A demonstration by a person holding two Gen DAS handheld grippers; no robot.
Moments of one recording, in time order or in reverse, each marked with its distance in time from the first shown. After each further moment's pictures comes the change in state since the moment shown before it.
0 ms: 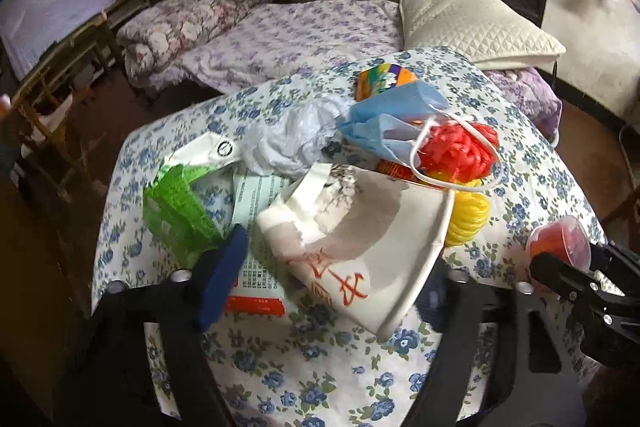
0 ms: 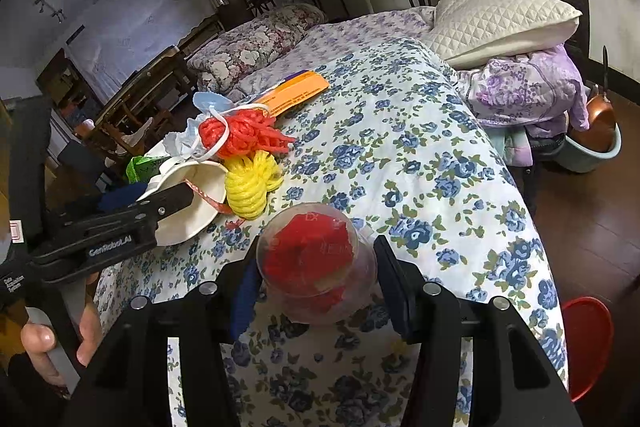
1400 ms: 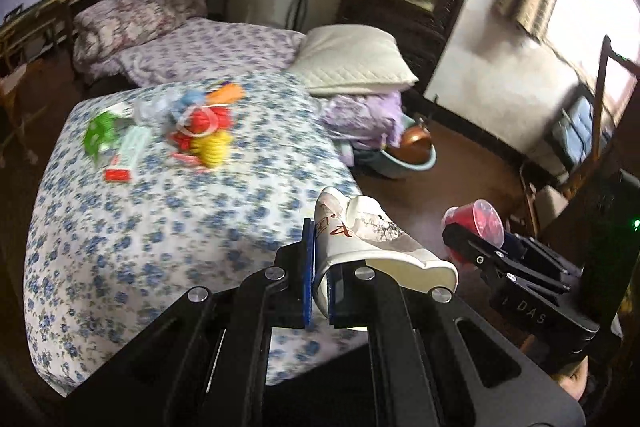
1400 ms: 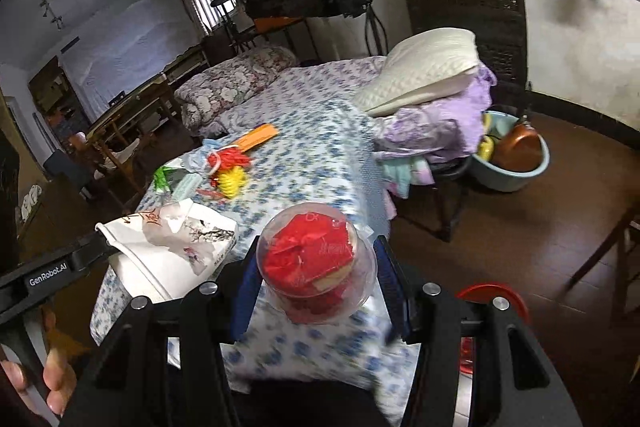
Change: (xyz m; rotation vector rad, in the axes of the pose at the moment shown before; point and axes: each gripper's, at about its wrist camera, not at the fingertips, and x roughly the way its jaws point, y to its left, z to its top) left arm -0.183 -0.146 -0.065 -0.060 -0.092 -0.326; right arm -0.214 -0.059 -0.053 -0.024 -0.135 -0.139
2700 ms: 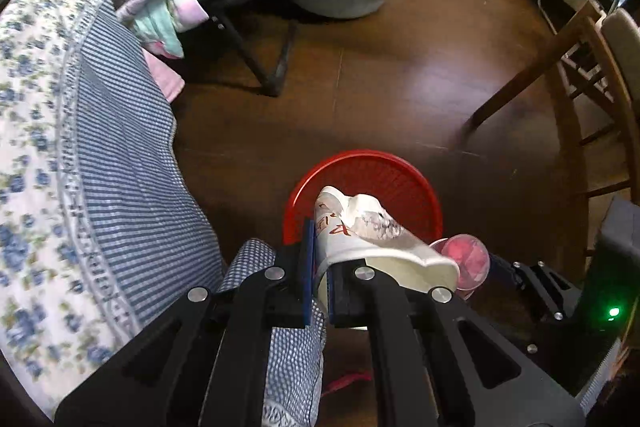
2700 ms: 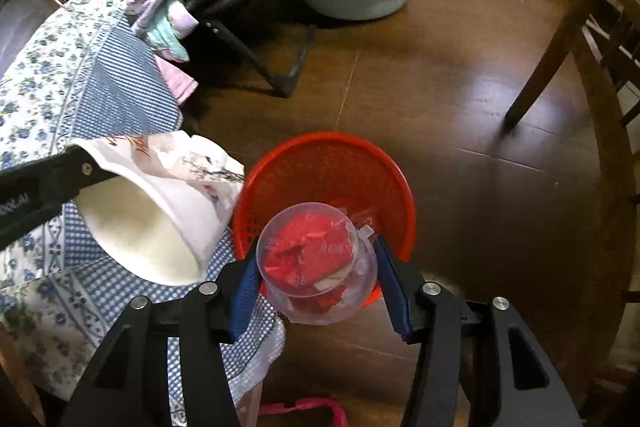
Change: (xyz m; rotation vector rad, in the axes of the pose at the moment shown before) left arm 0.354 -0.203 -0.089 0.279 0.522 0.084; right arm 0.163 -0.290 -0.154 0.327 0.422 -0.260
